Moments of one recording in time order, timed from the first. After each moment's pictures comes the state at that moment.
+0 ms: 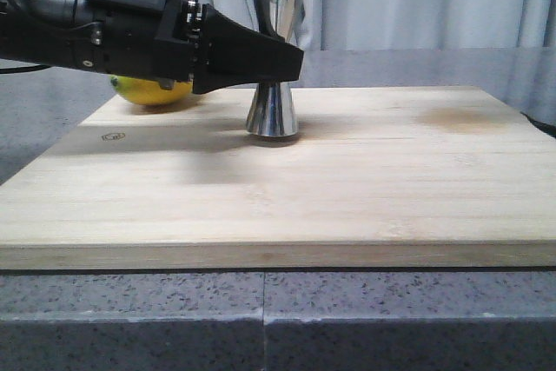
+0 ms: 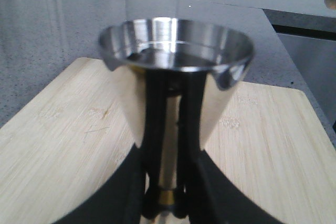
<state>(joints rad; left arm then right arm) -0.38 1.83 -1.00 -1.76 1.15 2.27 0.19 1.39 -0.99 -1.03 -0.35 0.50</state>
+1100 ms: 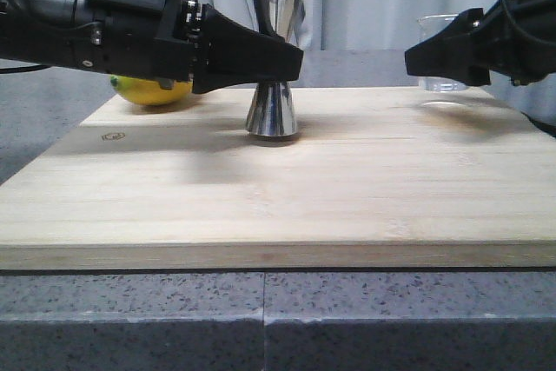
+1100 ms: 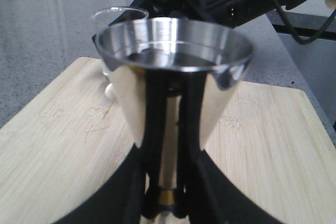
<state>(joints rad) -0.38 1.83 -1.00 -1.76 1.15 2.27 0.00 1.56 -0.67 -0.88 -0.73 0.54</state>
